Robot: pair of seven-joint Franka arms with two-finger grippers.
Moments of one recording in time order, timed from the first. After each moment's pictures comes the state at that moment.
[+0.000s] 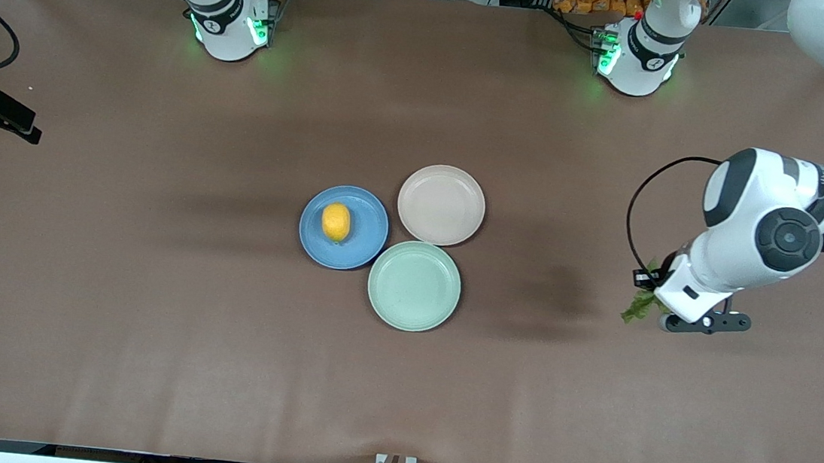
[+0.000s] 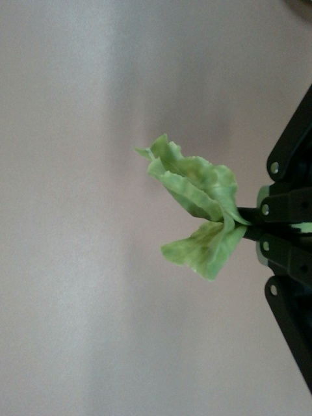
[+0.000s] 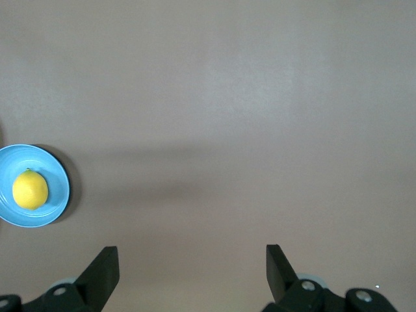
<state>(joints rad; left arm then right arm) 0.14 0.38 -0.34 -1.73 0.18 1.99 -0.35 0.01 0.05 -0.10 -1.53 0.00 1.54 -0.06</state>
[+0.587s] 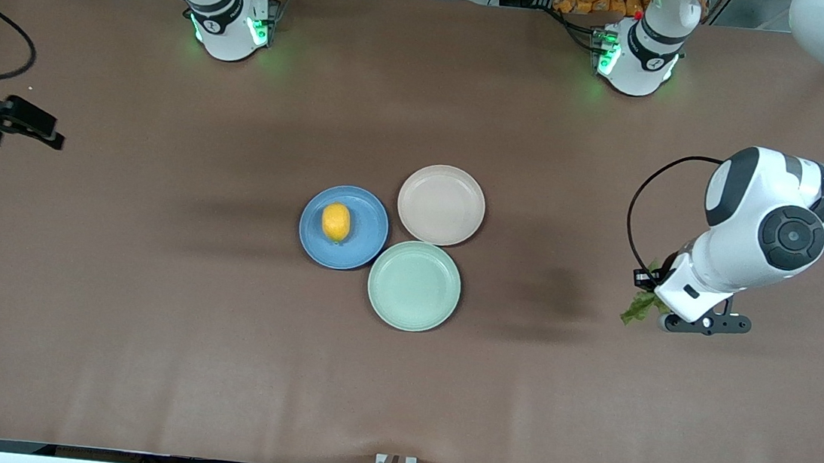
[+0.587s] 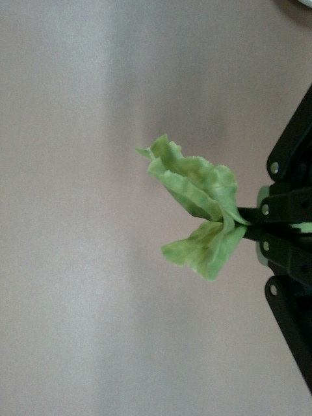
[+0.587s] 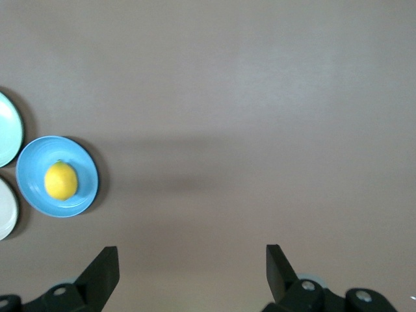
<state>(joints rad) 0.14 0.38 -0.35 -1.72 0.18 1.99 -0.31 0.04 0.09 -0.09 -1.53 0.08 1.54 -0.06</state>
